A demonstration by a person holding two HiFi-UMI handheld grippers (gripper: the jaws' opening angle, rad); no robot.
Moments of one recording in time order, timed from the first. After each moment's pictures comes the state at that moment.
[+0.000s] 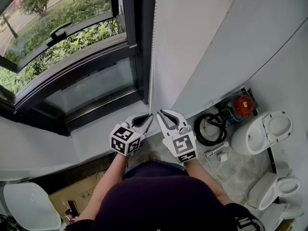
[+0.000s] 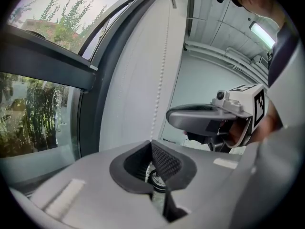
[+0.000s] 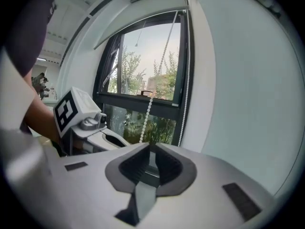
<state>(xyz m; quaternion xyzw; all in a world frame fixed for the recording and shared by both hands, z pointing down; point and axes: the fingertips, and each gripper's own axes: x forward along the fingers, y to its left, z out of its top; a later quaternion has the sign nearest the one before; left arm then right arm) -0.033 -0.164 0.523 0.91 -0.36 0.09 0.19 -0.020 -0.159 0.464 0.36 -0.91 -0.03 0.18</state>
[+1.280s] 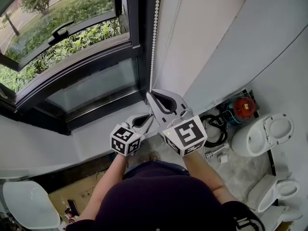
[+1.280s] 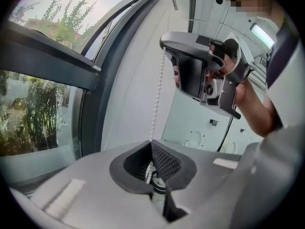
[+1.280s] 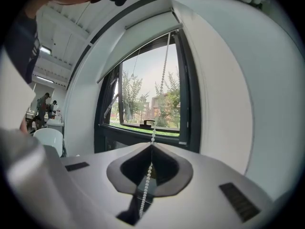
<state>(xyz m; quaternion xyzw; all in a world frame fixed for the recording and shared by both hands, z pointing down) -0.041 -0.168 0.523 0.91 -0.37 0.08 0.19 -0.069 -0.185 0.341 0.32 -0.95 -0.03 0.05</state>
